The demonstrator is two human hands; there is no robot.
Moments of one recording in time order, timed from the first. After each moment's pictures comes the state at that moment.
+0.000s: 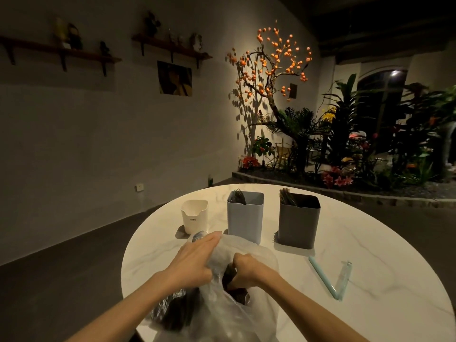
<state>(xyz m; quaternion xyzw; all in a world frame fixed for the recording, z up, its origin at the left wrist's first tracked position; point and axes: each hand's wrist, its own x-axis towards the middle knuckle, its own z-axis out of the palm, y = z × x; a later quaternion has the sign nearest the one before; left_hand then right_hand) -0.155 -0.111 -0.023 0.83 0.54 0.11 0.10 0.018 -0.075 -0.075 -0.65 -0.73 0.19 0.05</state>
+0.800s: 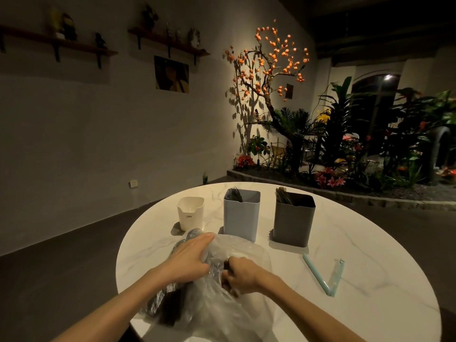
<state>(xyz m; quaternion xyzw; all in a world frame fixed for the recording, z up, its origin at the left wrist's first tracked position) -0.166 -0.104 -0.028 0.82 0.53 0.13 0.16 0.014 -0.103 -0.064 -0.60 -0.77 0.20 0.06</state>
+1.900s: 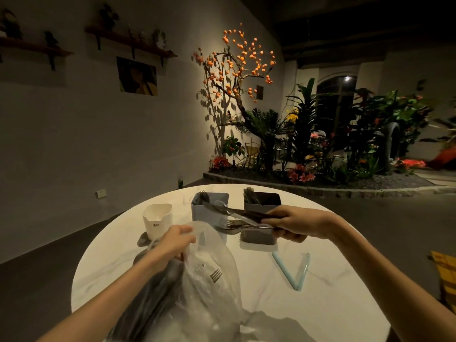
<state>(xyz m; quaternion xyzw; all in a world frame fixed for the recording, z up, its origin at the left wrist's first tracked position) -0.107 -0.043 -0.026 0.66 0.57 0.33 0.38 0.178 -0.149 0.081 -0.60 -0.66 0.42 0.18</state>
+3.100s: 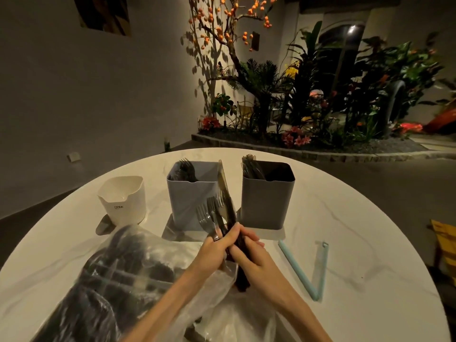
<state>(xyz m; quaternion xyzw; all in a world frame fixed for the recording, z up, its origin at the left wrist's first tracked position) 0.006 -0.014 -0.096 0.58 0.26 0.39 0.67 0.117 -0.079 -0.103 -0.54 -0.56 0.41 0.48</state>
